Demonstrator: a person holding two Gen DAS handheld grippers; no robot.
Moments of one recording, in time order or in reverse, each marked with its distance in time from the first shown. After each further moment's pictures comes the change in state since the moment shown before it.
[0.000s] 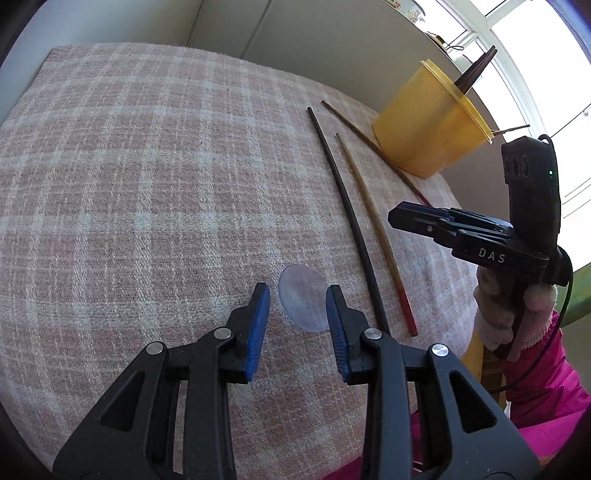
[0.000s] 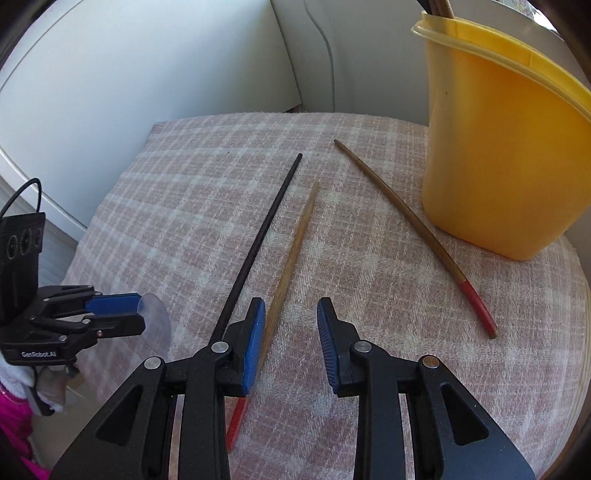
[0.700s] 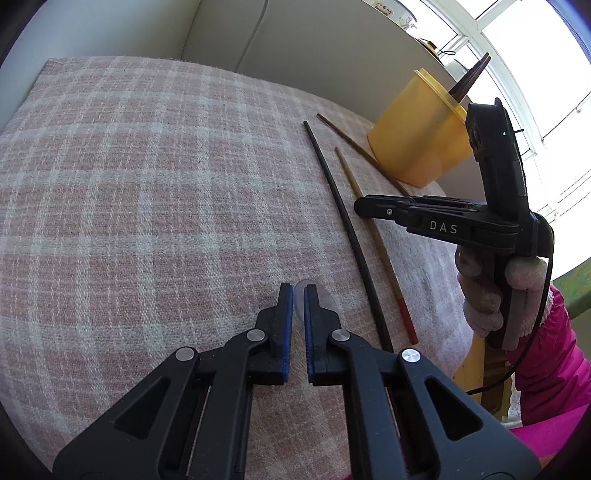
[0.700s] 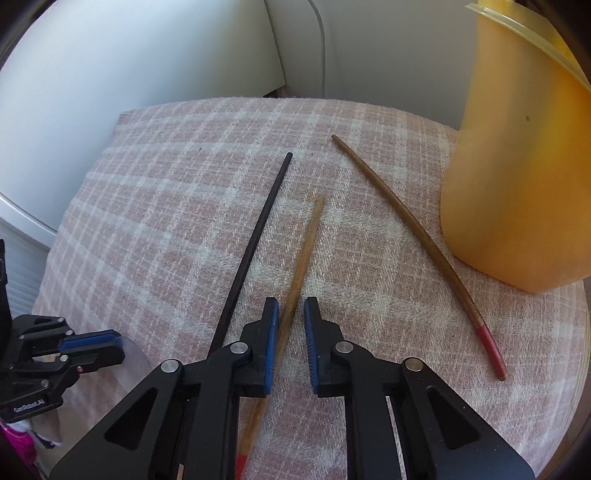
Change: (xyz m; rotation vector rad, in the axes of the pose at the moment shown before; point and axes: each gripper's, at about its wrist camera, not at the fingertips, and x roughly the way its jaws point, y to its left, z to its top) left arm 0.000 0.002 0.013 0.030 -0.049 -0.008; right arm 0.035 0.008 0.031 0.004 0.083 -0.090
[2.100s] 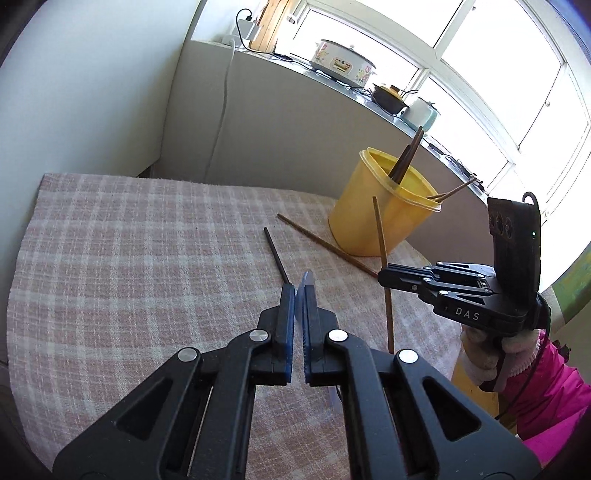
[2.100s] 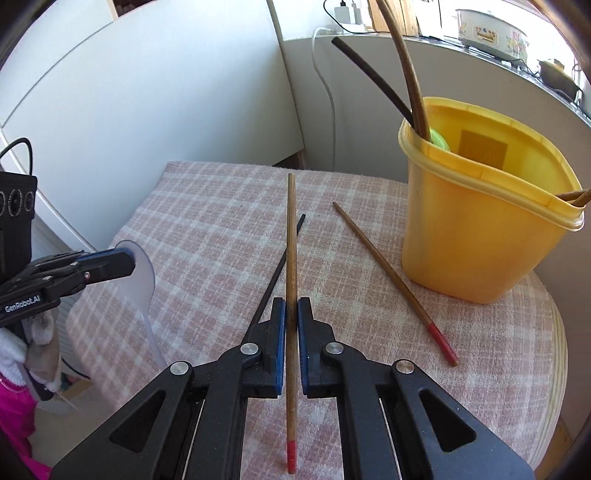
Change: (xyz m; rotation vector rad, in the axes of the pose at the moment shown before) left arm -0.056 -0.049 0.047 0.131 -0.233 0.001; right arm -0.093 -0.007 -0.029 -0.041 -0.253 0.069
